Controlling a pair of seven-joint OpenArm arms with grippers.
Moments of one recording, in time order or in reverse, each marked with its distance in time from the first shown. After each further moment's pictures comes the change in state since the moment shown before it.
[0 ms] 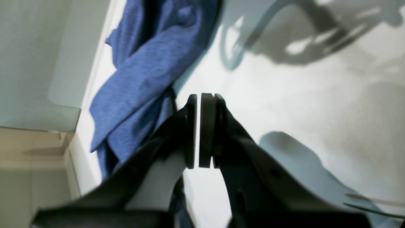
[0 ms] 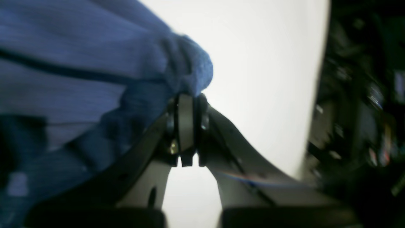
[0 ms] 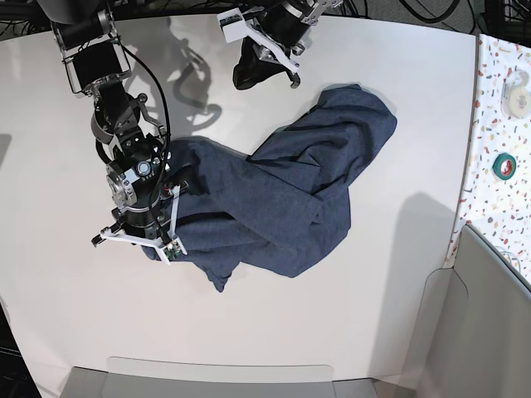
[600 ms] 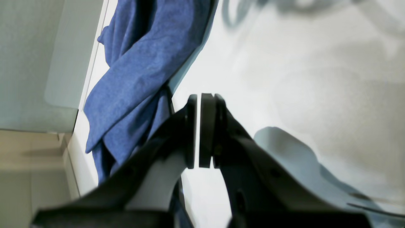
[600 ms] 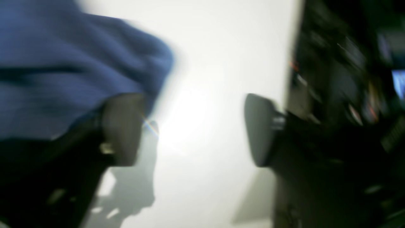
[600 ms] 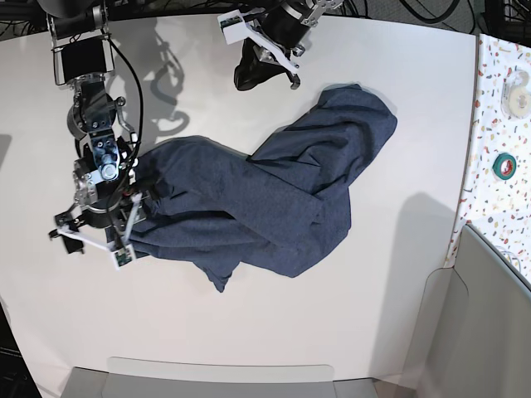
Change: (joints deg) left arm 0.7 0.2 -0.8 -0.6 0.0 0.7 0.4; right arm -0.8 2.3 13.2 -2.4 -4.6 -0.1 3.9
